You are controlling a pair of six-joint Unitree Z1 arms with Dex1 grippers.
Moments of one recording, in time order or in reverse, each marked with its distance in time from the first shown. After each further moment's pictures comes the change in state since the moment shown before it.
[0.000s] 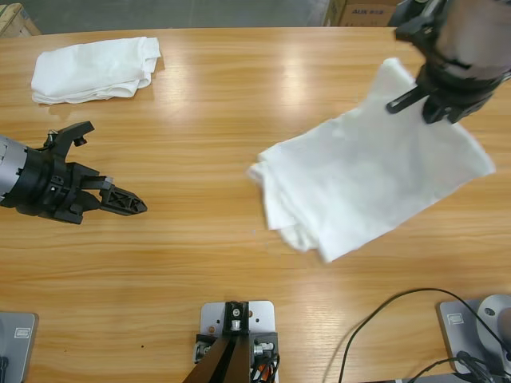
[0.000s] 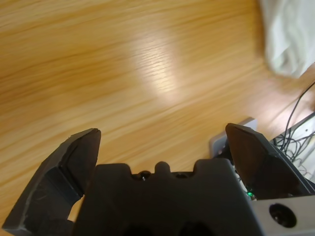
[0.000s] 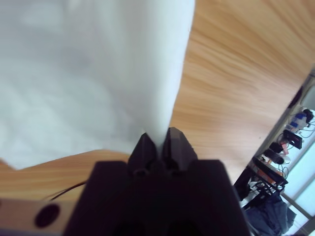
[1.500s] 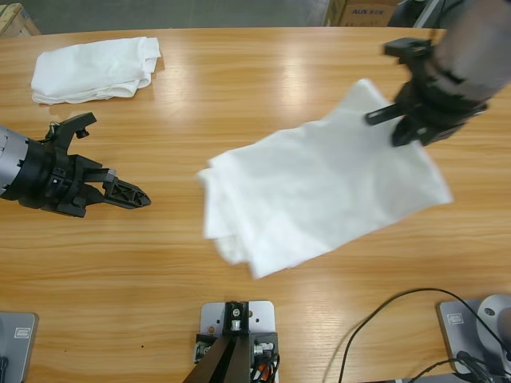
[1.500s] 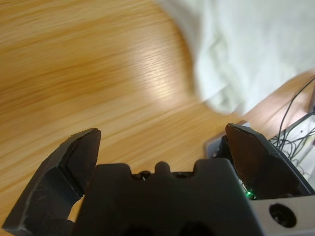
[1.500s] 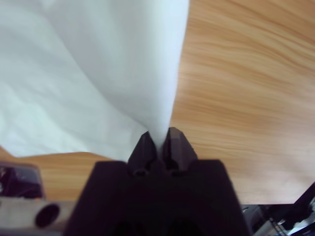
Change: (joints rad) arm 0 -0.006 0.005 -0.032 0.004 0.000 0.000; arm 1 -0.055 -0.089 0.140 -0.181 0.244 0.043
